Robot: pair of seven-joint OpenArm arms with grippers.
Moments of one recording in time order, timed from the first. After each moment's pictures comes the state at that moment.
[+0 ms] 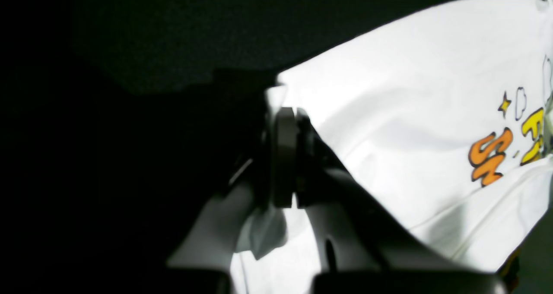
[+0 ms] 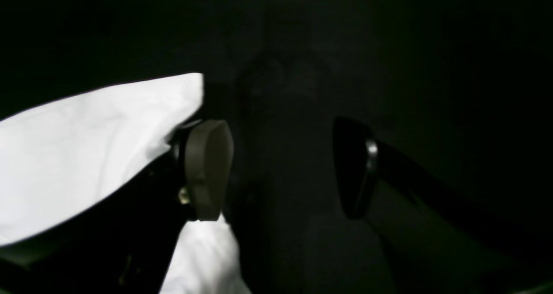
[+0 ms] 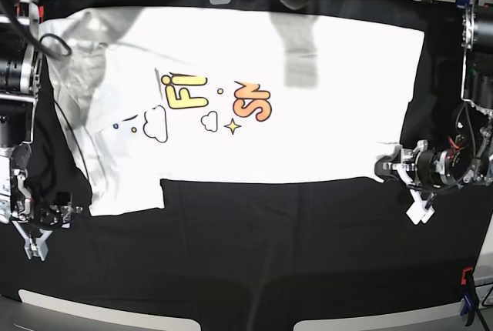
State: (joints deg) left arm -30.0 -24.9 12.2 43.9 -52.1 -34.8 55.2; right arm 41.4 31.9 -5.4 37.0 12.5 18.0 -42.2
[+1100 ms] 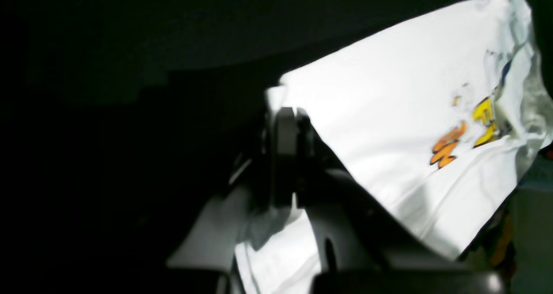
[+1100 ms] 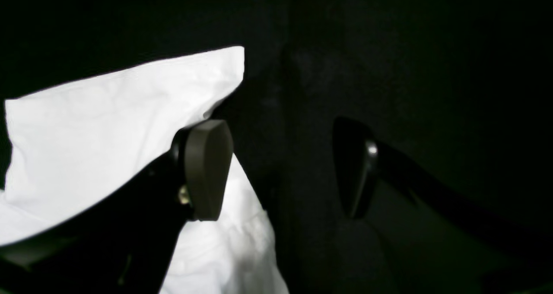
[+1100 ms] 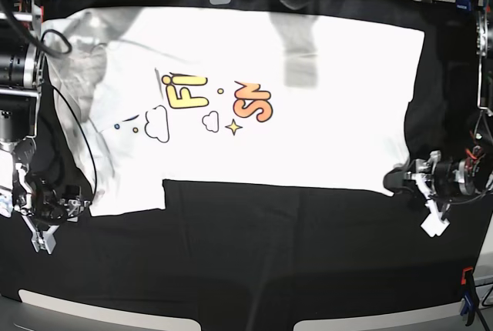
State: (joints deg) left arm -31.9 -29.0 12.2 43.9 -61.6 -42.1 59.0; right arm 40.0 31.5 -5.4 37.0 18.3 21.1 -44.1
